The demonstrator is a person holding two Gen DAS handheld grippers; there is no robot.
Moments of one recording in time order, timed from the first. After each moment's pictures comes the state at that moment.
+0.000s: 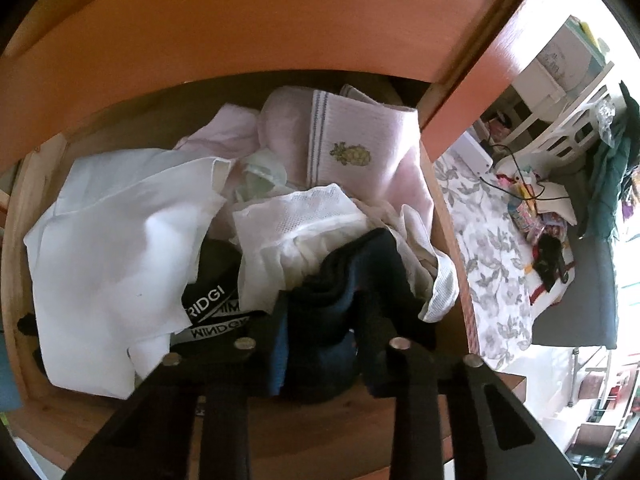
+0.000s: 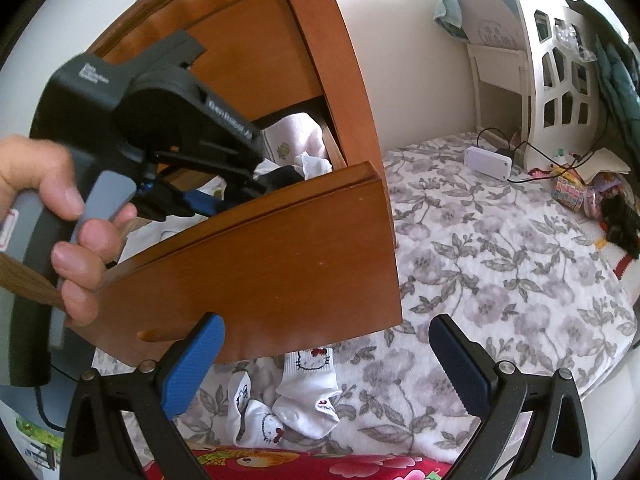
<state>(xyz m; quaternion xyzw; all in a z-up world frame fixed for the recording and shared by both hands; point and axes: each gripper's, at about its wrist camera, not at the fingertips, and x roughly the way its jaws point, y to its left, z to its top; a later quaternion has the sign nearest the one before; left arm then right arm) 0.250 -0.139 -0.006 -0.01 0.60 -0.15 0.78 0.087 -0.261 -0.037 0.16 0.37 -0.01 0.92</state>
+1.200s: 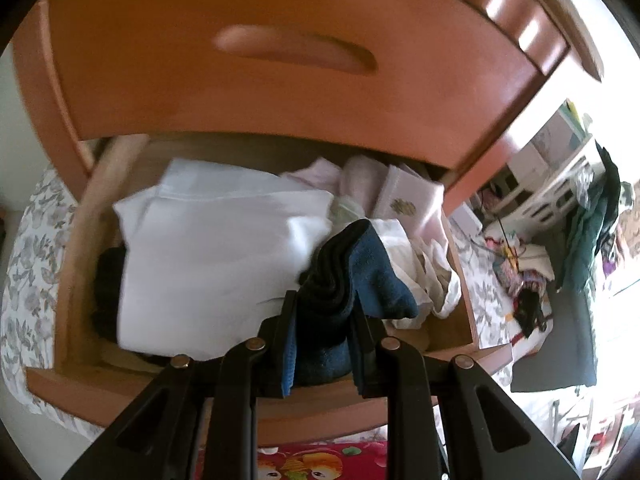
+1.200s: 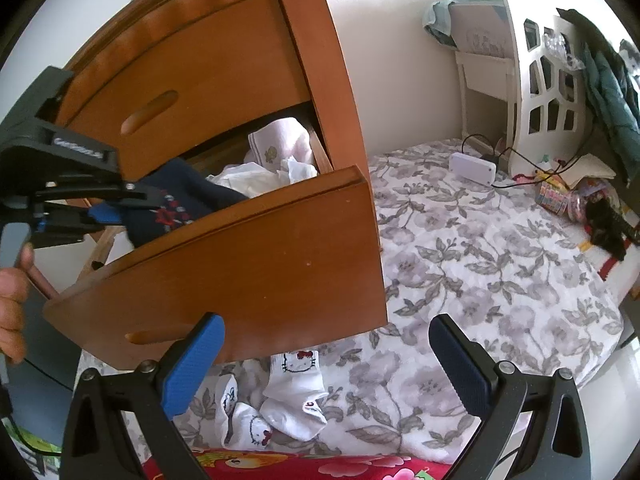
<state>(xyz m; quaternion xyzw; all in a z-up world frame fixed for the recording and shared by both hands) 0.210 -0.044 0.045 -0.10 0.51 -0.12 0.84 0.082 -0.256 -0.031 0.13 0.36 -0.04 0.92</state>
